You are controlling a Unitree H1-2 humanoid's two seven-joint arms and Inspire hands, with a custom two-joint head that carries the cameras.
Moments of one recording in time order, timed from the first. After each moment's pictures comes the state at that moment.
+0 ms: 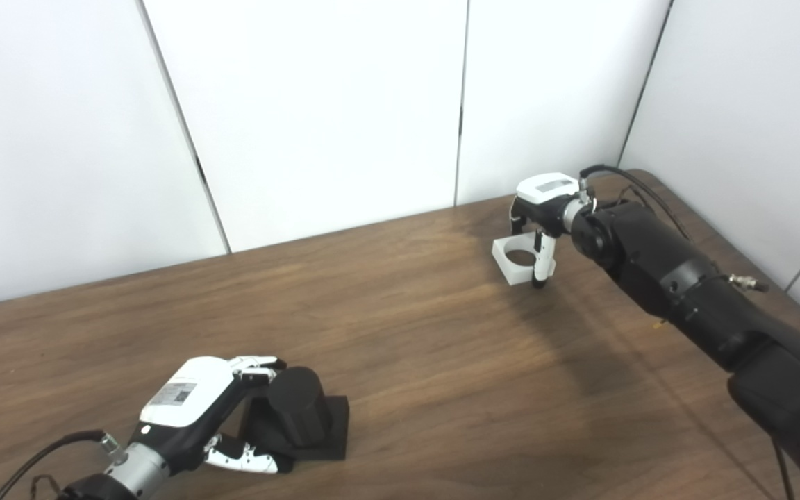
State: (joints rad) left arm -0.29 0.46 -0.47 0.02 0.66 -0.18 -0.26; right arm -0.69 -0.67 0.42 0.48 -0.87 0.19 0.38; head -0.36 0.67
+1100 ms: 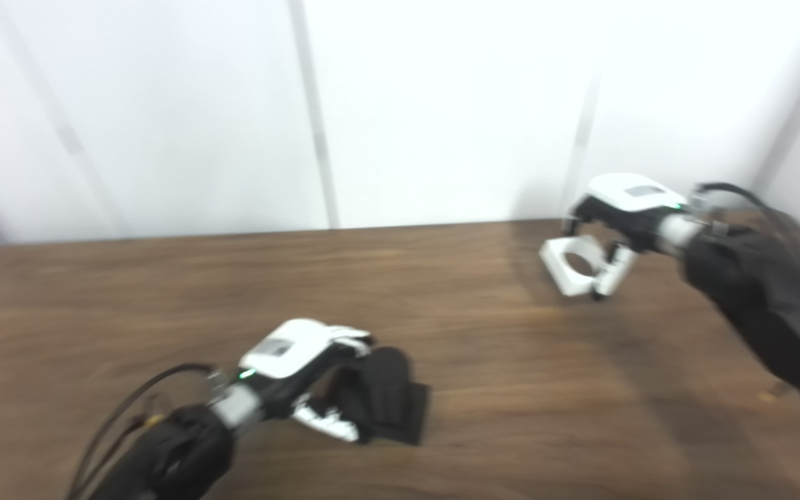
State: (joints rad) left arm -0.31 0.42 -0.47 0.02 0.68 -0.13 -0.29; right arm -0.62 -0.68 0.33 0.14 -0.73 0.10 0.43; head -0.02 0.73
